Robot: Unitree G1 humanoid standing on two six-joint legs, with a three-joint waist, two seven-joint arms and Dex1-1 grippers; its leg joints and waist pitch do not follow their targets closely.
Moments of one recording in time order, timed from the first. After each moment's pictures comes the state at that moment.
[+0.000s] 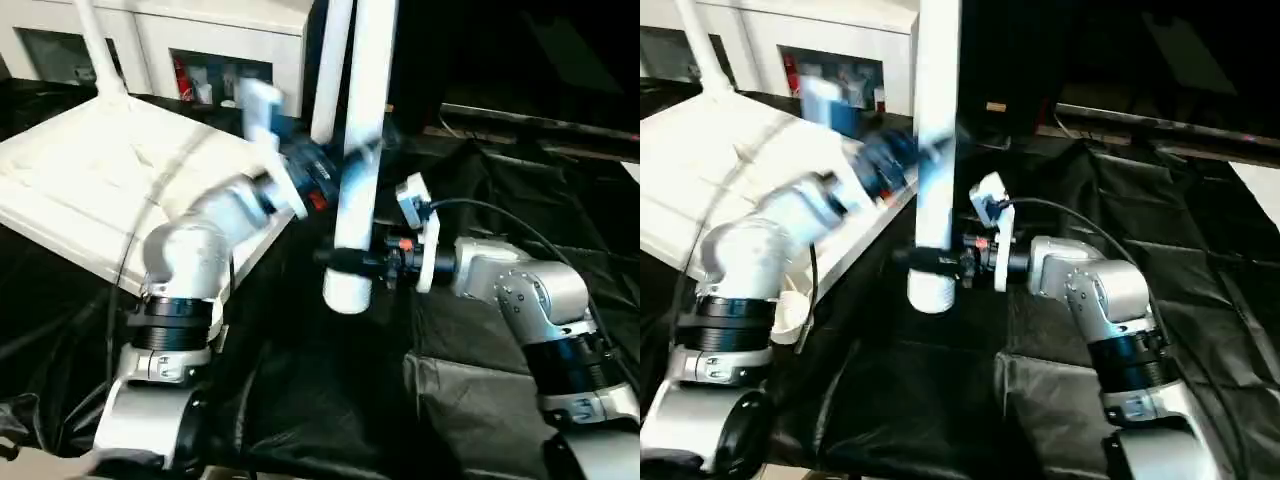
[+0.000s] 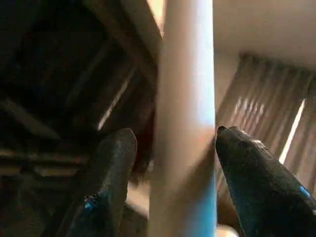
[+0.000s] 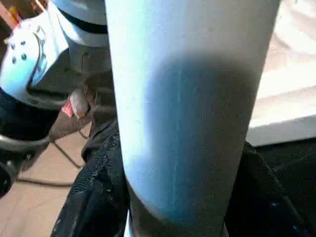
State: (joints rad) left arm -0.75 0.05 0.23 0.18 -0.80 0.61 -0.73; right arm -0.58 -0.29 0.08 0.14 0.59 0.77 0.98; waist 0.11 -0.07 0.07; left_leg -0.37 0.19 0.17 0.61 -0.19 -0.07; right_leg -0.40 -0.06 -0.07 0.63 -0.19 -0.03
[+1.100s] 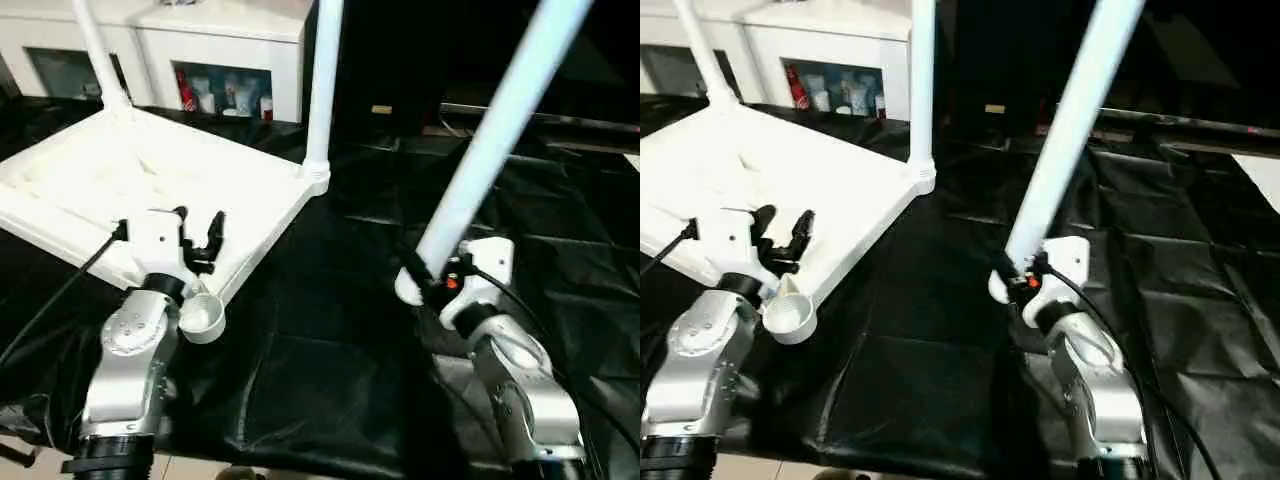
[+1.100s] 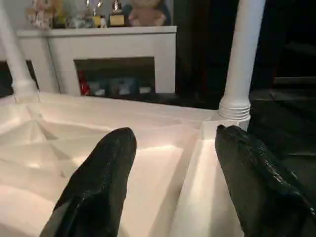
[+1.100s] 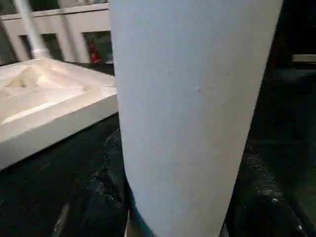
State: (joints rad) left arm -0.20 0.18 0.13 0.02 -0.09 0.08 -0.19; right arm -0.11 -0.09 -0.07 0.00 0.23 0.17 0.32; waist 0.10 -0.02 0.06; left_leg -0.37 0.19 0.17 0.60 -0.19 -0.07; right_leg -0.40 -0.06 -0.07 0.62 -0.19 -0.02
